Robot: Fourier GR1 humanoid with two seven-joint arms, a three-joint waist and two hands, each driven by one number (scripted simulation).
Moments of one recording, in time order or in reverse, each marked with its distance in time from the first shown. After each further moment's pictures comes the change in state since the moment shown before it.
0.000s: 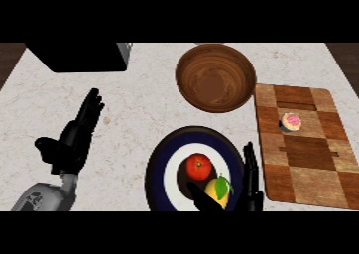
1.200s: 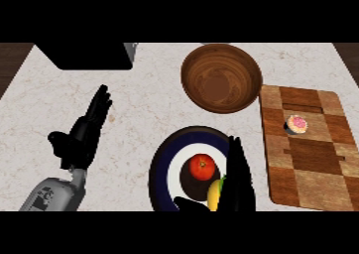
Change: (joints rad) left arm -0.034 -0.062 0.014 0.021 -0.058 -0.023 0.029; right arm -0.140 0.003 0.117 -0.231 0.455 0.551 0.995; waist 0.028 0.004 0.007
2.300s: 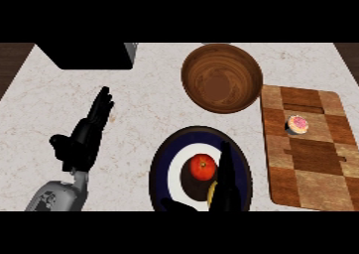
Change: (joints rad) left arm 0.026 -0.053 0.038 -0.027 -0.064 -0.040 0.022; right arm -0.009 0.002 0.059 0.112 -0.155 -0.283 -0.098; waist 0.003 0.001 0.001
